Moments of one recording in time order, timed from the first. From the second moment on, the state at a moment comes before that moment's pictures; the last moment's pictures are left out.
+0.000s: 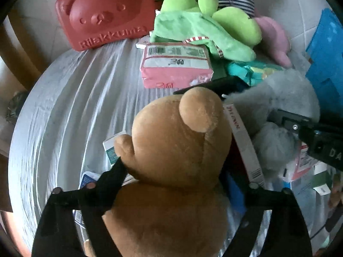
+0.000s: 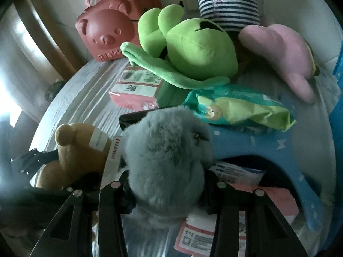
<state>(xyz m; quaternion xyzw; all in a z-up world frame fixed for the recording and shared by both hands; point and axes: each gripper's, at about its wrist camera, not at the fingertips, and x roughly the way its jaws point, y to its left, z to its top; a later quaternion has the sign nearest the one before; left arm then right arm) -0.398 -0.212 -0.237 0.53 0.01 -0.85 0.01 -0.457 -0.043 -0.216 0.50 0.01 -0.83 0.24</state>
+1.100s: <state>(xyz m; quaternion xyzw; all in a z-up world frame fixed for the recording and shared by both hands) -0.290 -0.137 -0.052 0.35 0.00 -0.93 -0.06 -0.298 0.065 -0.007 0.33 0.04 -0.93 0.16</state>
